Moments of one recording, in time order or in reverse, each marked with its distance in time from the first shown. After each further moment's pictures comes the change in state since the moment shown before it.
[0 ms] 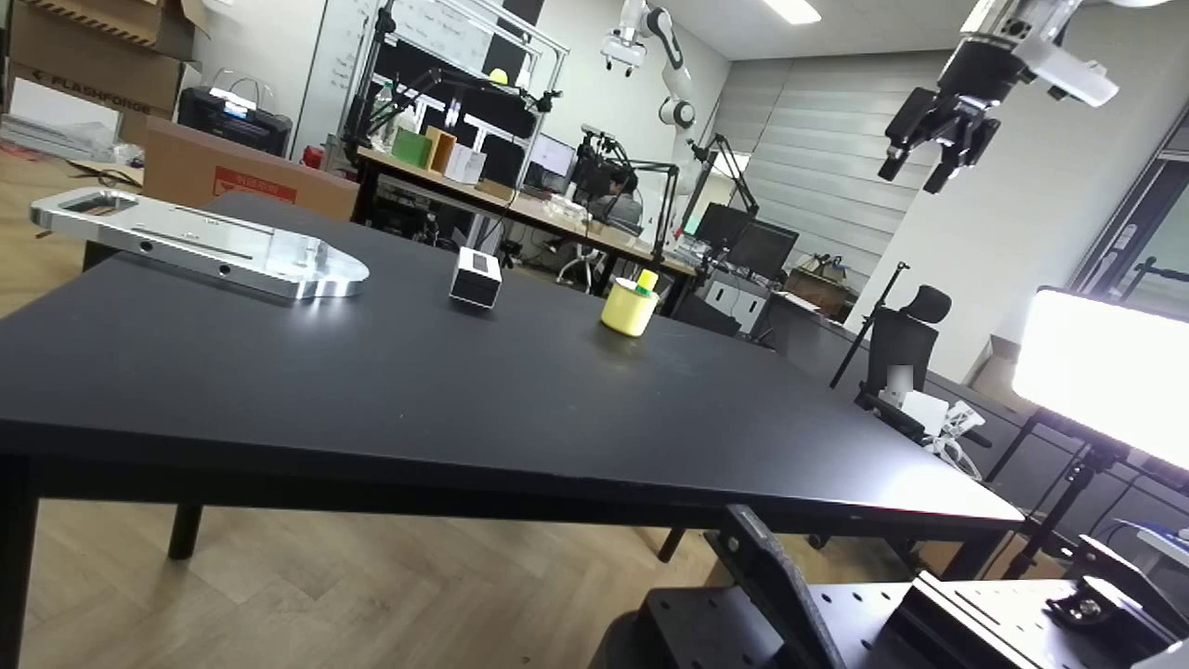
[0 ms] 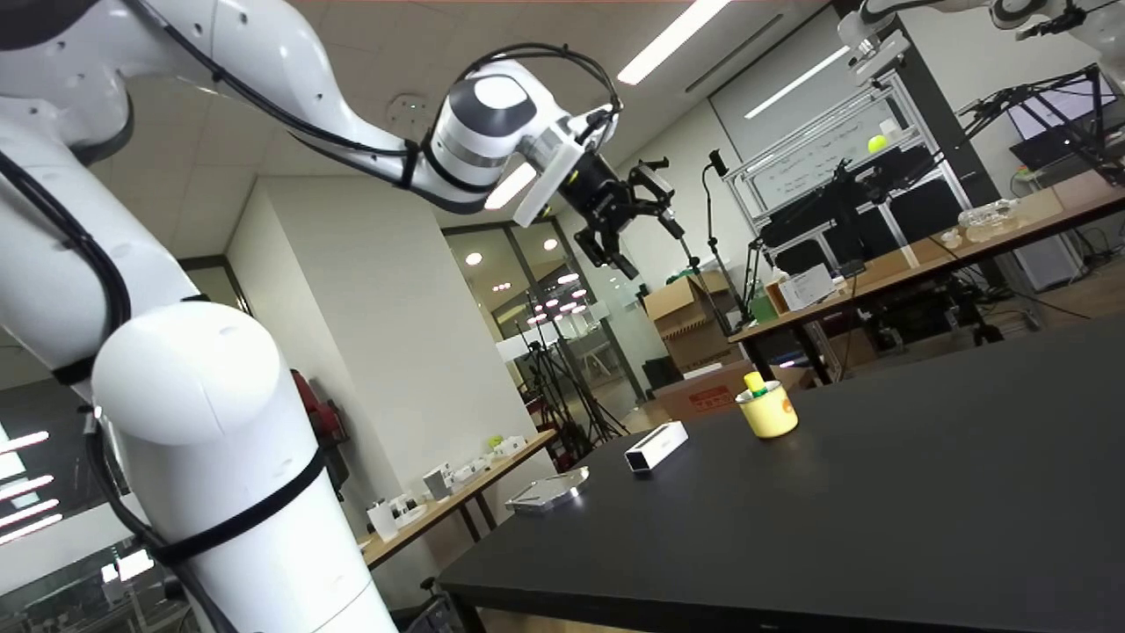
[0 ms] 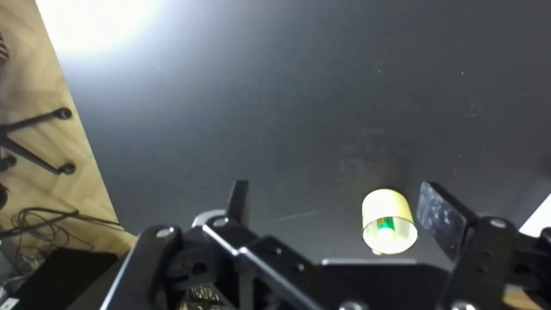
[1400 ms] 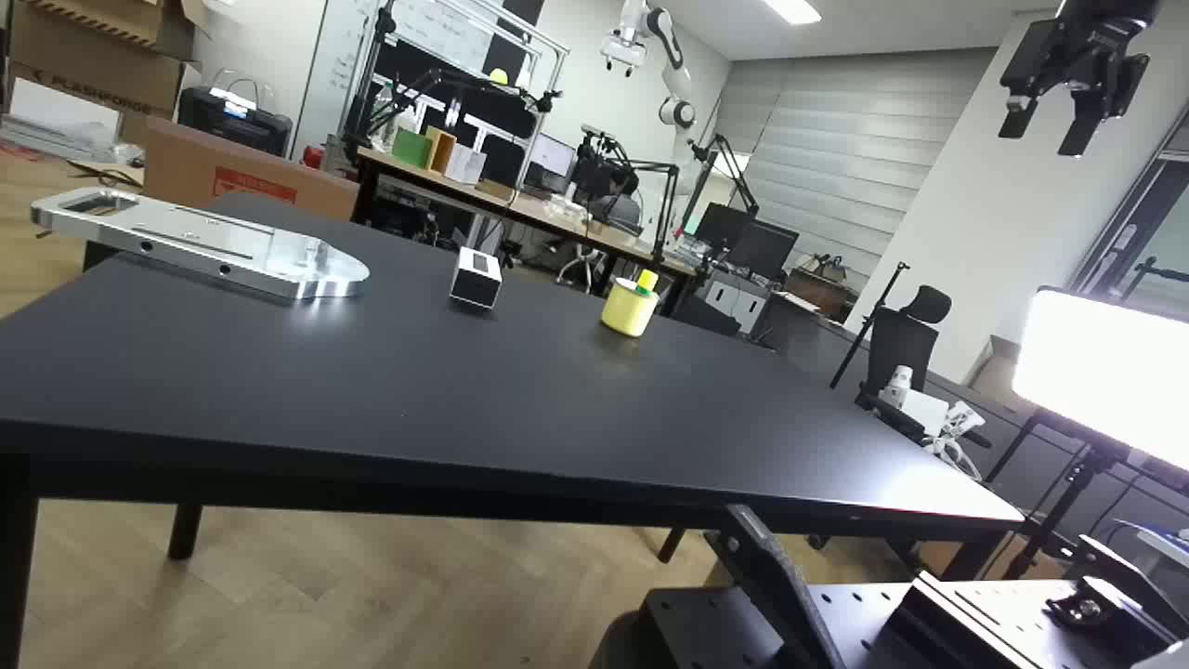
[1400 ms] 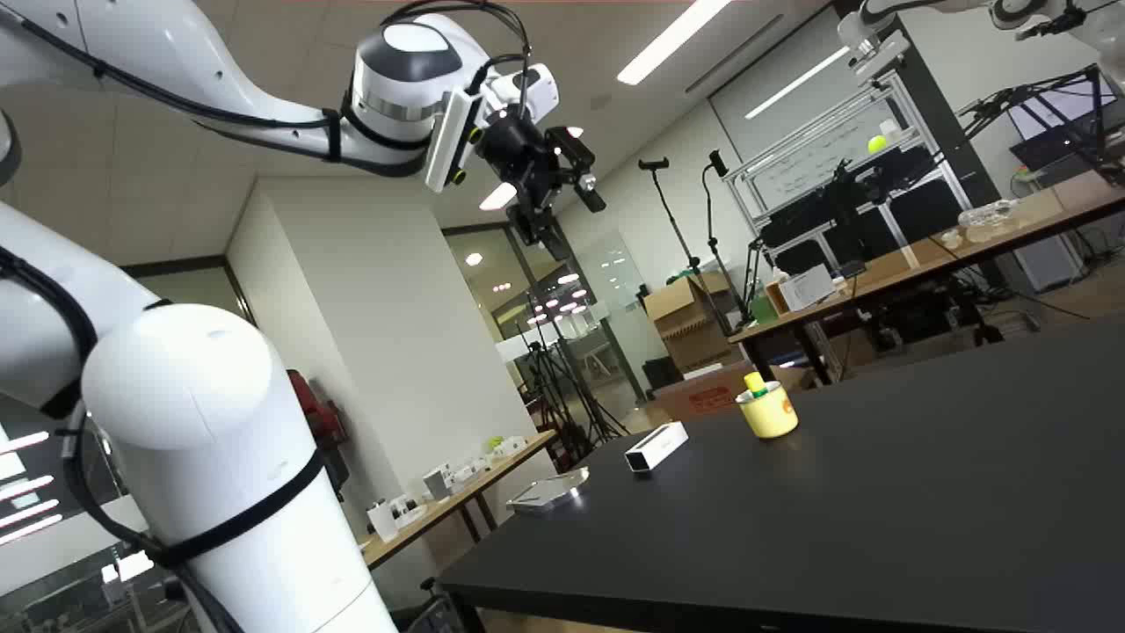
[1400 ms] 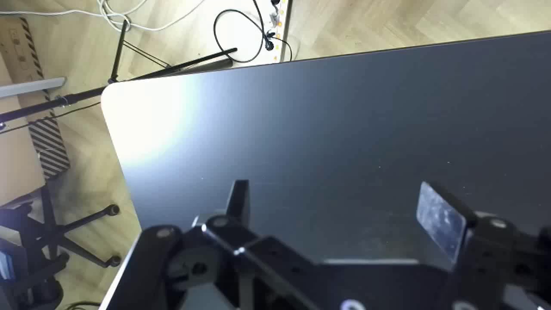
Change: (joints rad) arm -0.053 -0.301 0.062 -0.036 -0.034 -0.476 0.110
